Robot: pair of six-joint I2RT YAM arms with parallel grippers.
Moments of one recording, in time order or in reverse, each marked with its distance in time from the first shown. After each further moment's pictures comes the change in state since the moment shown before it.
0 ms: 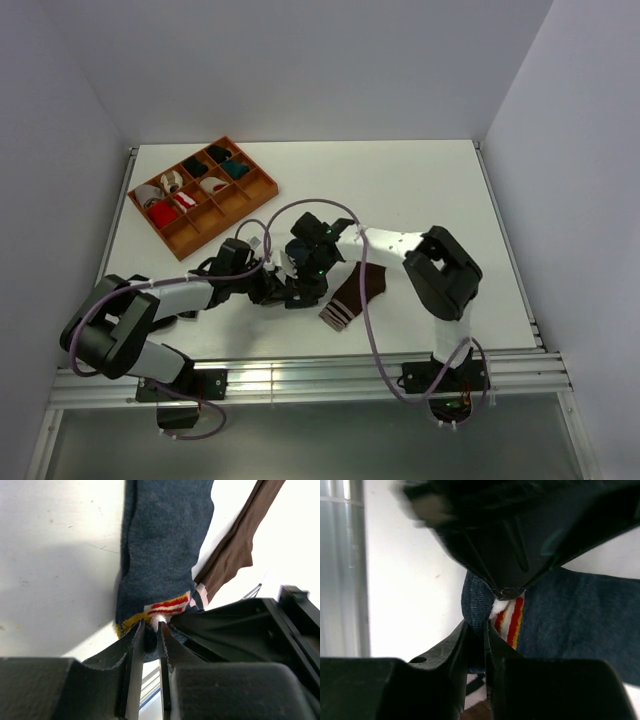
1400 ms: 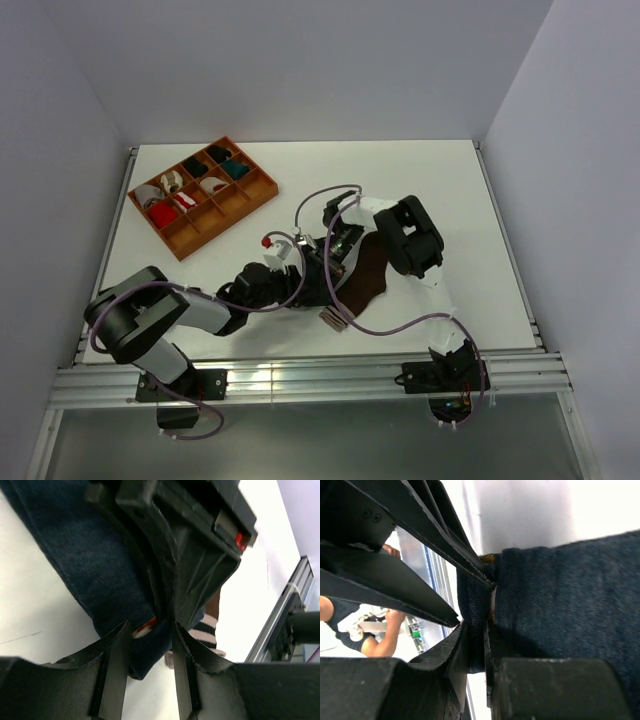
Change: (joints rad) left arm -0.294 0.109 -0.153 0.714 -0.323 0.345; right arm -0.297 0.501 0.417 -0.720 -0.443 -0.070
